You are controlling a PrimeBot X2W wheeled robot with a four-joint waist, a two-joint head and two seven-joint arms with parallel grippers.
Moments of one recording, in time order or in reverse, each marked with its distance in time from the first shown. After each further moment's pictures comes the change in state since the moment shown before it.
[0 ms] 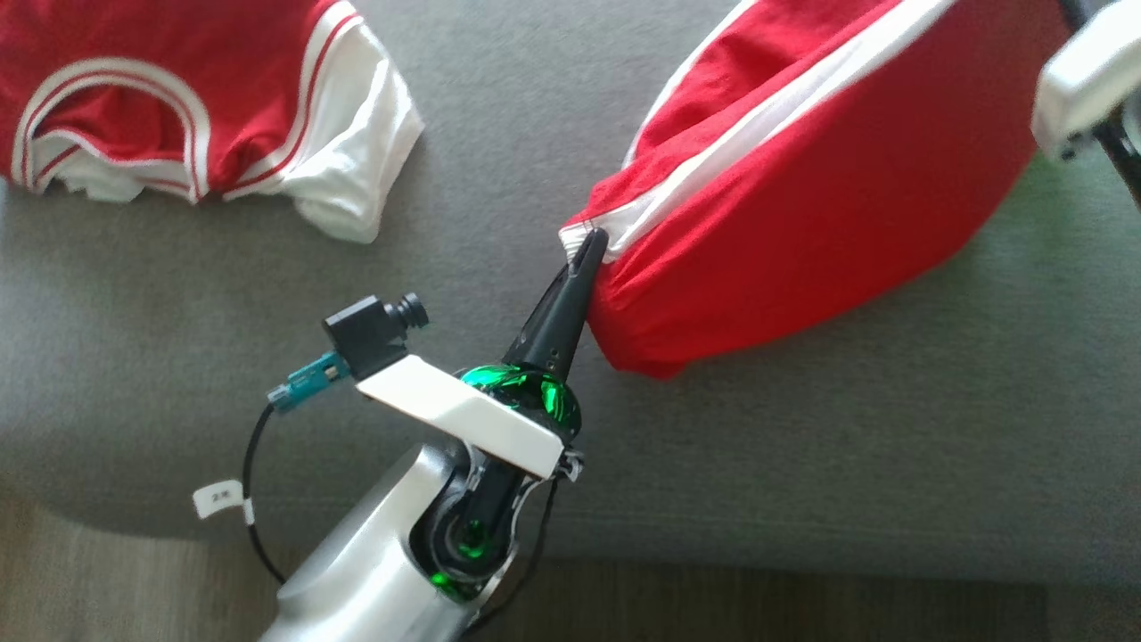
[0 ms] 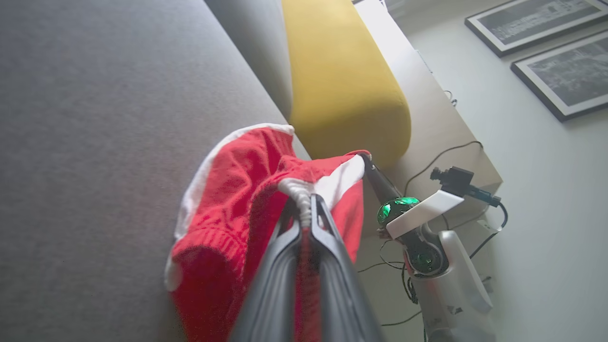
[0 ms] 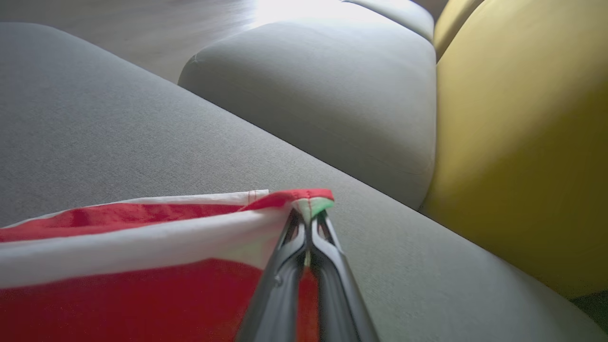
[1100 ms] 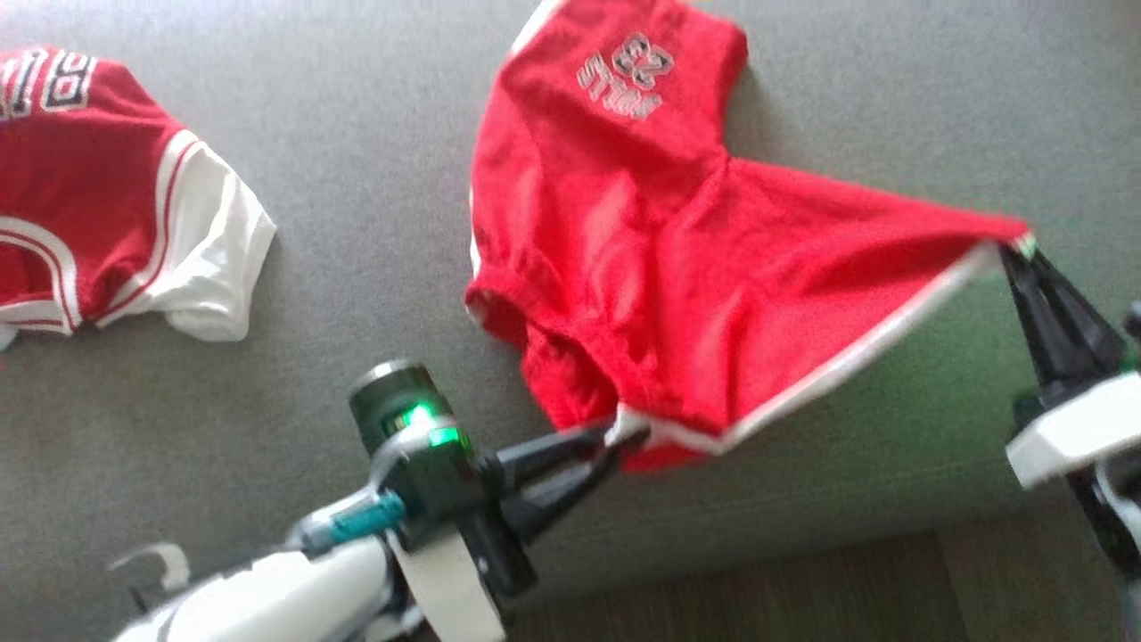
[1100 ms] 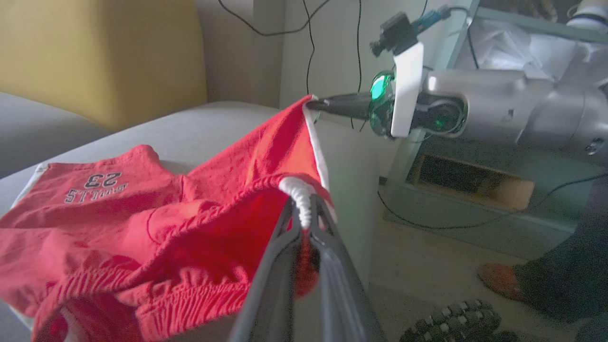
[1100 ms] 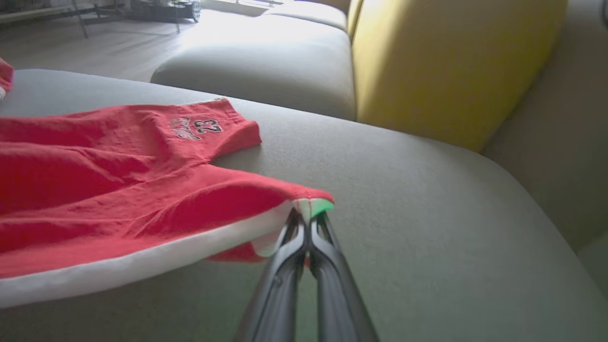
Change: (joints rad) left arm -0.149 0.453 -0.399 -0.228 0.713 0.006 0.000; right arm 0.689 0.051 -0.182 -0.347 0.110 0.000 -0.239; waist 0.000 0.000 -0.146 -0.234
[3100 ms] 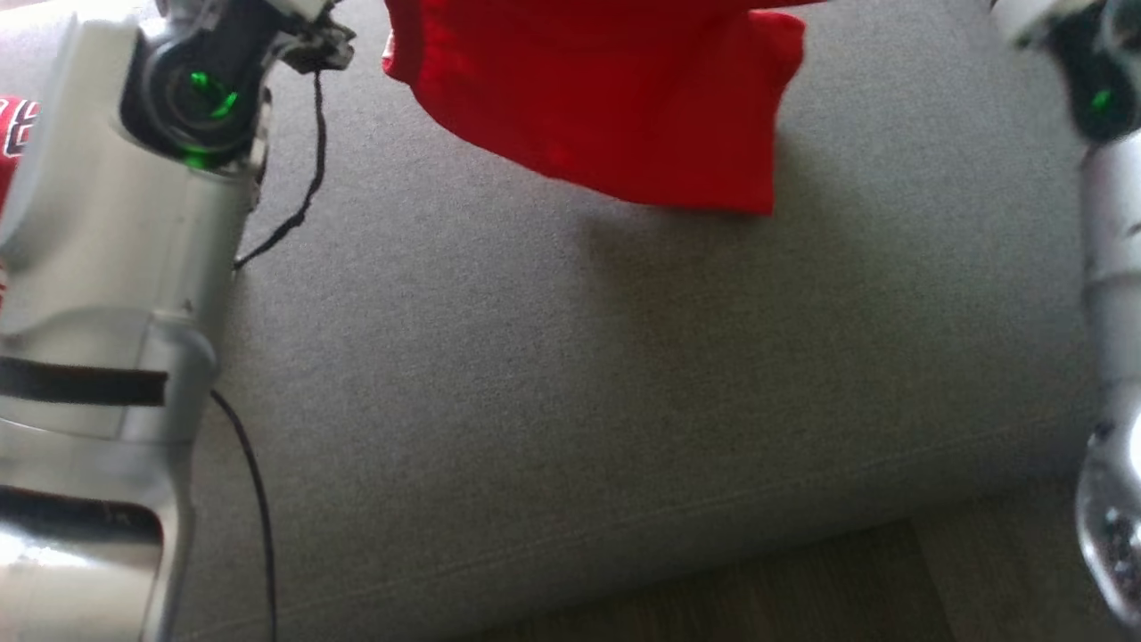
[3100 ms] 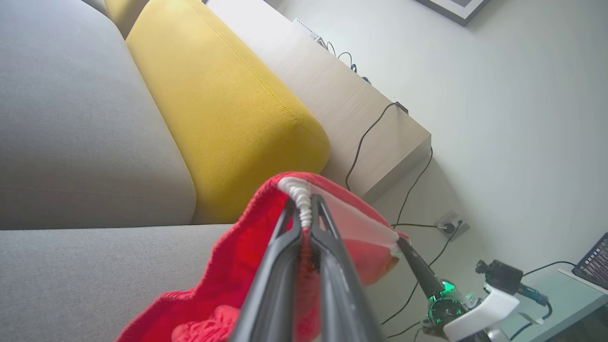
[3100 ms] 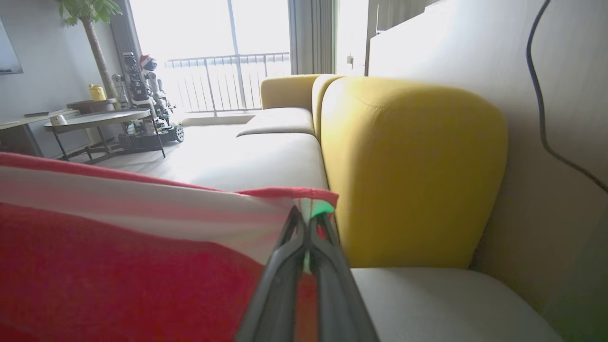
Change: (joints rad) left arm -0.494 -0.390 0.764 0.608 -0.619 0.005 0.506; right arm -0.867 0.178 -0.008 0.596 0.051 0.000 0.107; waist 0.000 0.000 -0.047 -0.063
